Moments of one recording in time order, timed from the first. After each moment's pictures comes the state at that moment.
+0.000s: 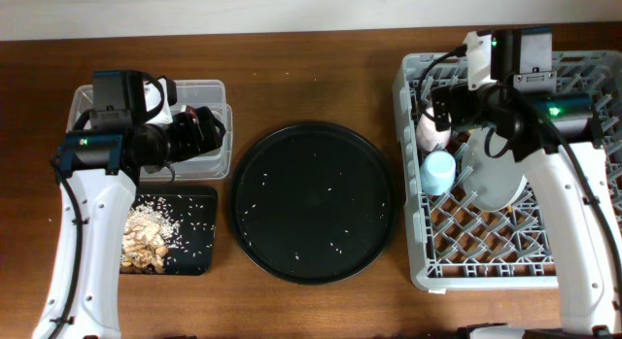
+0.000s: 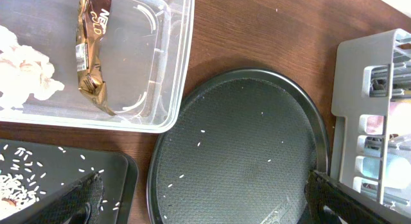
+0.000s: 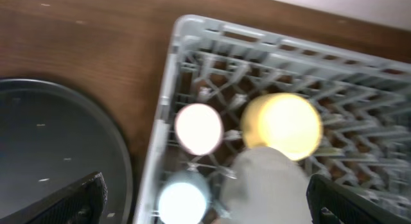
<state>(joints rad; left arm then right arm) 0.04 1.47 1.40 -0.96 0.31 -0.29 0.07 1.51 1.63 -1.01 0.05 -0.12</state>
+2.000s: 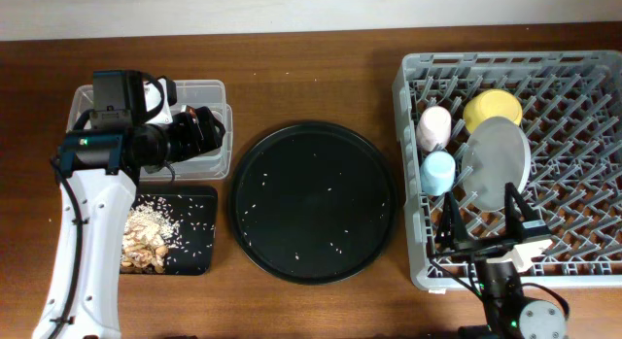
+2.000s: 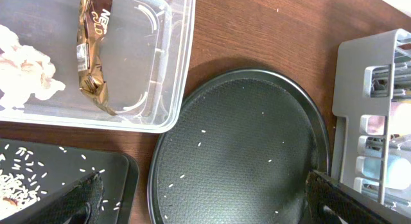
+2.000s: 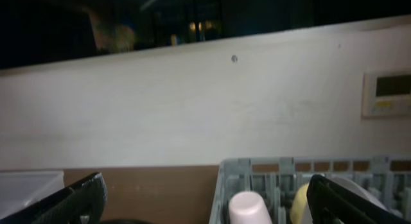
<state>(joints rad) 0.04 1.47 1.40 -0.96 0.31 -0.29 0.03 0.02 0.16 0.07 -0.10 0.15</state>
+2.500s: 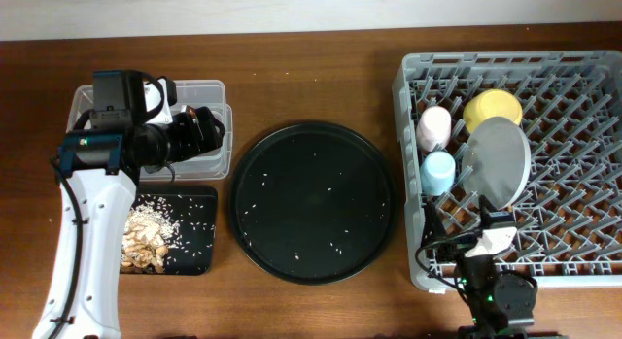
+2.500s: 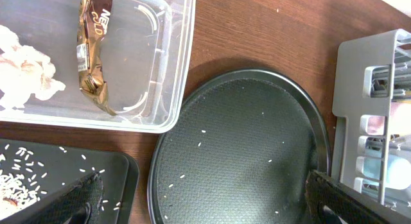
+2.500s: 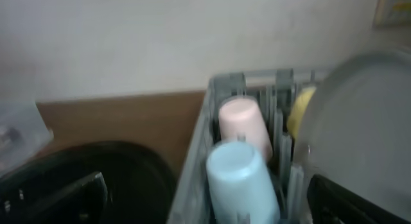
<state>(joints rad) 0.04 1.47 1.40 -0.96 0.31 -0.29 0.03 0.01 0.01 -0.07 -0.09 0.12</state>
